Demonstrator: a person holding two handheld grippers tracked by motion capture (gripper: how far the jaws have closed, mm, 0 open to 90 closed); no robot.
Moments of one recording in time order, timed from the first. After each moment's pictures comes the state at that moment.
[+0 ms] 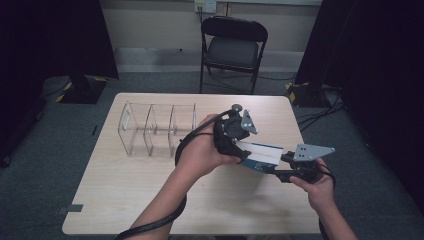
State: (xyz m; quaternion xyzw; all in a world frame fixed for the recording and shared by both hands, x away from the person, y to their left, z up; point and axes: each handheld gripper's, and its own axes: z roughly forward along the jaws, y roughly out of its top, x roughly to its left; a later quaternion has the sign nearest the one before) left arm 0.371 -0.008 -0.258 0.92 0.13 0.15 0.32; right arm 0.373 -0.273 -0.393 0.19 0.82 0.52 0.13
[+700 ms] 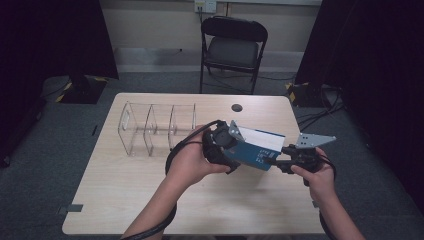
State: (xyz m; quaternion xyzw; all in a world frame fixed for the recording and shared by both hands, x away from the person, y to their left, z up) left arm 0.367 0.011 -0.285 0.93 0.17 0.10 0.30; right arm 0.395 -0.278 -0.384 0.23 0.81 0.52 0.10
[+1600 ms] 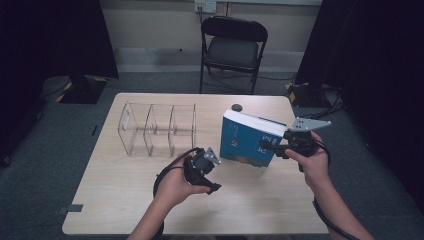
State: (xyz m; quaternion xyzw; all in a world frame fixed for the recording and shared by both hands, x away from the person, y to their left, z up) left arm 0.363 0.056 -0.392 0.93 0.22 0.03 0.30; right arm 0.426 -0.264 -0.363 0.26 0.80 0.52 0.14
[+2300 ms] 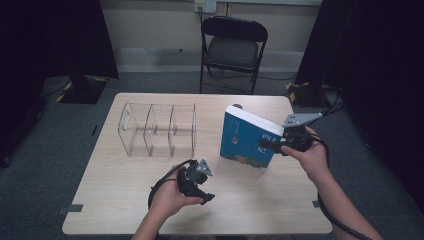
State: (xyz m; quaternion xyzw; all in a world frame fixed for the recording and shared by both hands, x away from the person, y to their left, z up) left arm 0.350 0.071 -0.421 0.93 0.23 0.03 0.29; right arm 0.433 -0.252 -0.349 0.26 0.85 0.45 0.13
